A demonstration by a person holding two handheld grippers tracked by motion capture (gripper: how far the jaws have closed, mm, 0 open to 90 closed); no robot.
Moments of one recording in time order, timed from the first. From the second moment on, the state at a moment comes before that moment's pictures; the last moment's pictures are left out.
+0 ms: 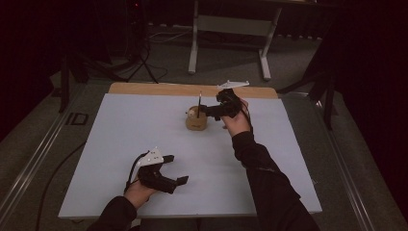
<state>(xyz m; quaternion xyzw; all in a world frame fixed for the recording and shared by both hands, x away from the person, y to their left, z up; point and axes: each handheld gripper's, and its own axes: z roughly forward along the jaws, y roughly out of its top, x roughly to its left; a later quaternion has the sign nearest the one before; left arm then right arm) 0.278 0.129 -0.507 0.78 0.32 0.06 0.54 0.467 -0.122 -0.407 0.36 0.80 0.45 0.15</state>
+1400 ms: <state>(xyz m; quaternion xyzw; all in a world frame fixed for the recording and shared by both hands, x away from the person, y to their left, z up) 0.284 0.164 -0.482 0.78 0.30 0.06 0.55 0.383 -0.191 -0.424 0.28 0.80 0.53 0.09</state>
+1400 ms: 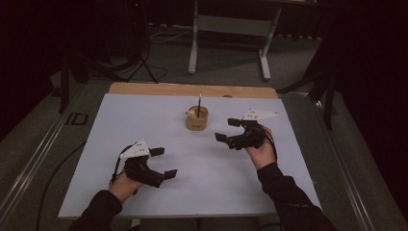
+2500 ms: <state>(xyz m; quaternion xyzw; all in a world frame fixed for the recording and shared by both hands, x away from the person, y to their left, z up) 0.266 0.209 -0.485 0.78 0.31 0.09 0.54 0.315 -0.259 -0.467 0.27 0.81 0.52 0.07</state>
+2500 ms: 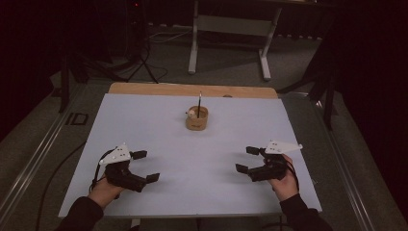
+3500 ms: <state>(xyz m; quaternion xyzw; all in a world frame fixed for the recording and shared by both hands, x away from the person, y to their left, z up) 0.243 0.240 -0.506 0.77 0.32 0.10 0.54 0.289 -0.309 -0.499 0.28 0.80 0.52 0.06</state>
